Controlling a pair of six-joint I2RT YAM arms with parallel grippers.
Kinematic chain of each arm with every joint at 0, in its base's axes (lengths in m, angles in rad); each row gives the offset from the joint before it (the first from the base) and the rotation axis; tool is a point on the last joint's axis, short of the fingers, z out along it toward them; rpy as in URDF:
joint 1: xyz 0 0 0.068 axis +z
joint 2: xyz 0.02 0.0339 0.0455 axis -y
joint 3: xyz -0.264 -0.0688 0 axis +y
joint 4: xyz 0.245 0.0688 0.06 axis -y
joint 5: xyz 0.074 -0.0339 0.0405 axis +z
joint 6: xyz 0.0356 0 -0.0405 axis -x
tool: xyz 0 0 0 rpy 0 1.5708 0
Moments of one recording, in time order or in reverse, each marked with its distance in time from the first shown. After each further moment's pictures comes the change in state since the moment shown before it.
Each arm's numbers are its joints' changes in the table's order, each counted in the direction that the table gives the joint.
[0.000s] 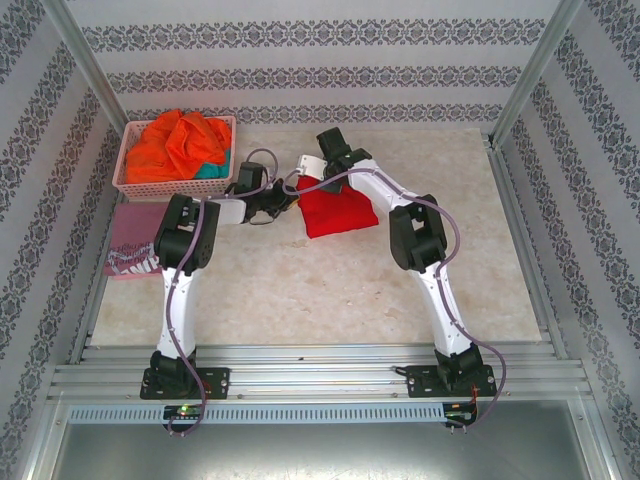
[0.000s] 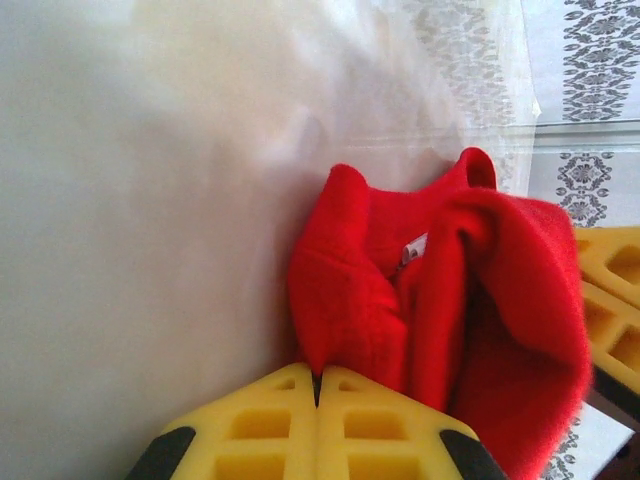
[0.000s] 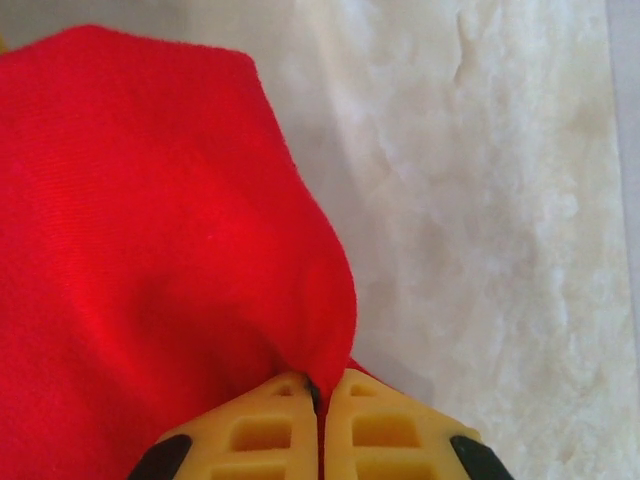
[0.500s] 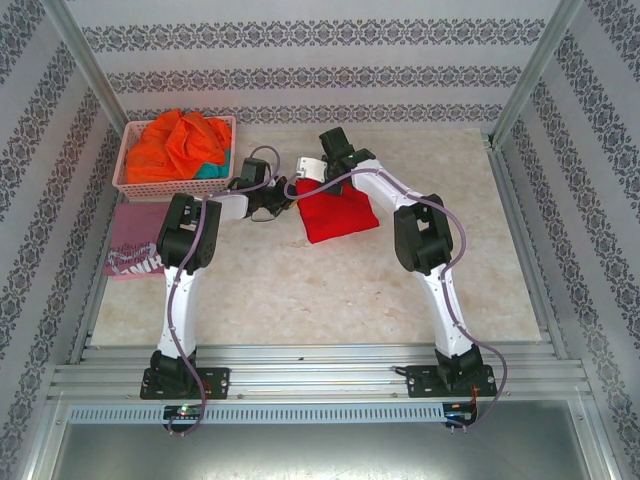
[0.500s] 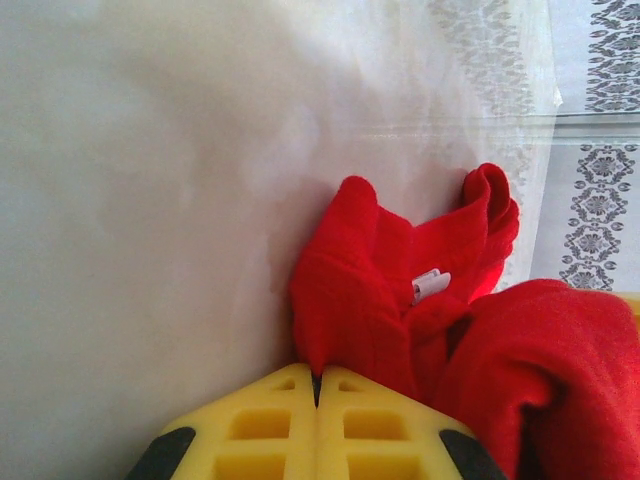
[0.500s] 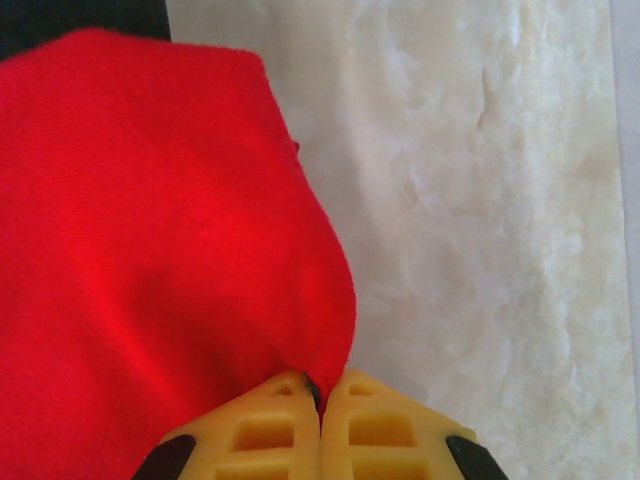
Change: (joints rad) left arm -0.007 -0.039 -0.101 -0.119 -0.016 -0.027; right arm 0.000 0.070 0.087 0.030 0.080 0.063
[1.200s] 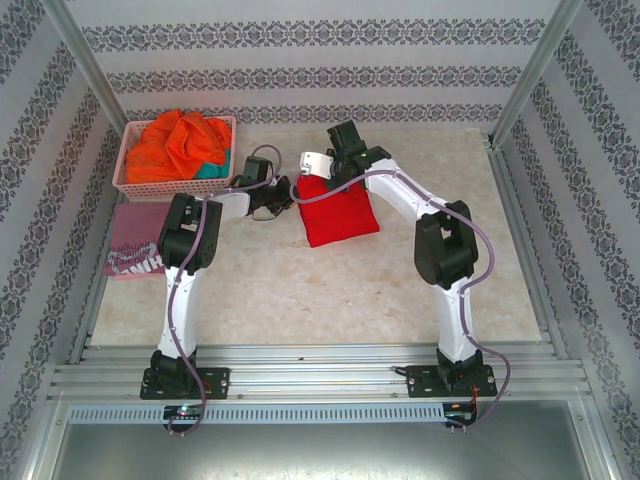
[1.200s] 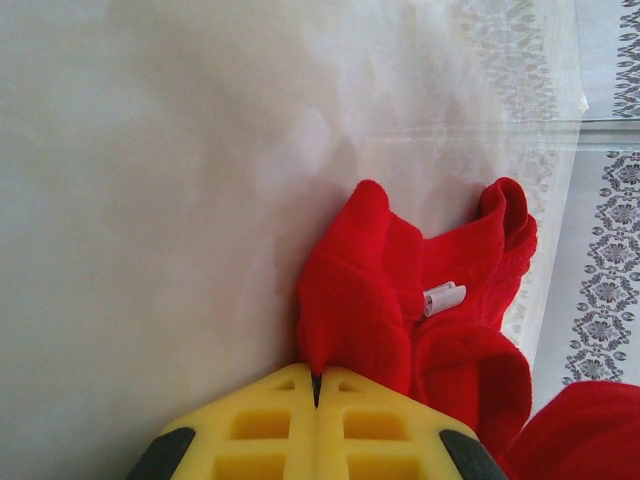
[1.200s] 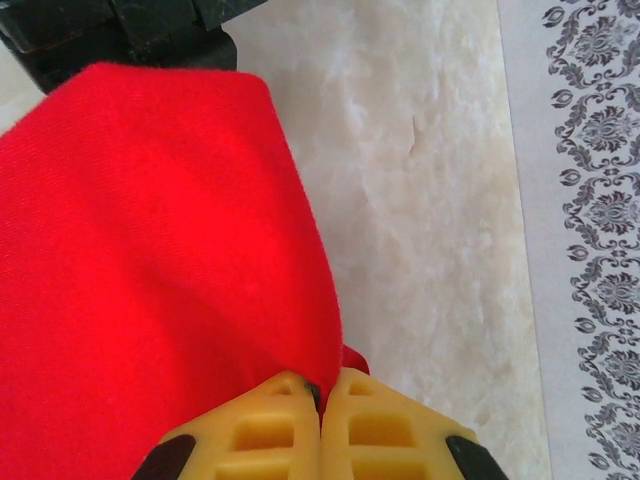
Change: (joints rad) left arm -0.013 0.002 -0.039 -0.082 0.044 -0.012; right arm 0.013 0.247 0.203 0.033 0.026 0.030
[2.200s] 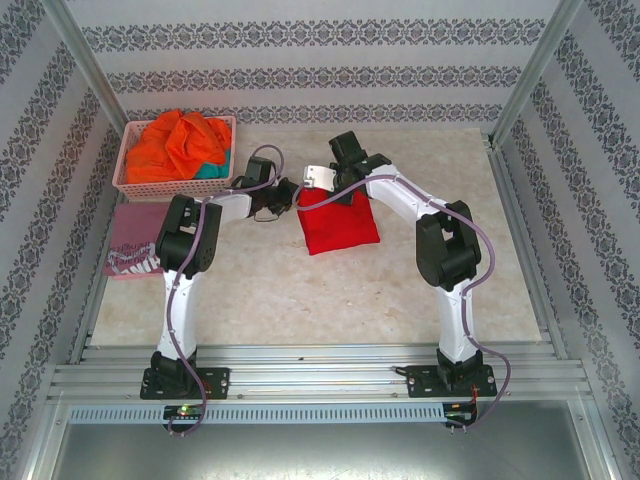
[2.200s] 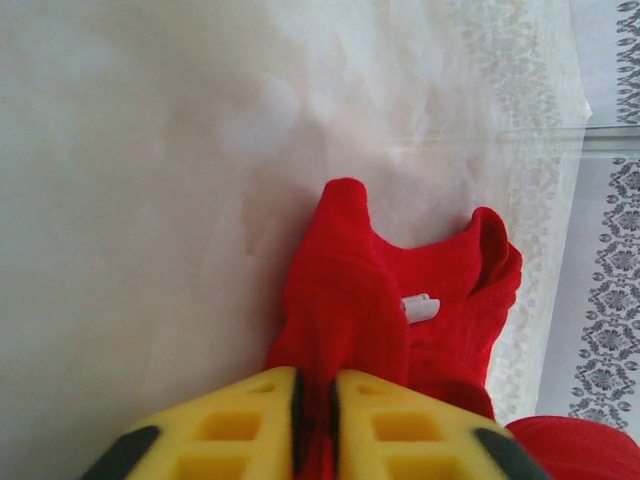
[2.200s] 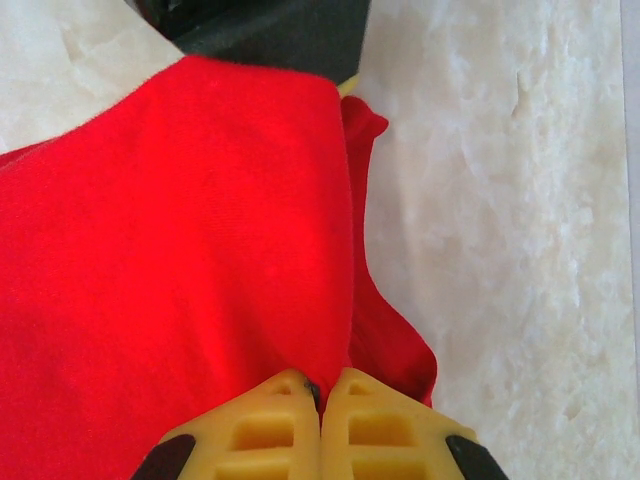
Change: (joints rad) left arm -0.027 0.057 0.048 0.003 0.061 0.011; right arm 0.000 0.040 0.113 -0.032 0.026 -0.004
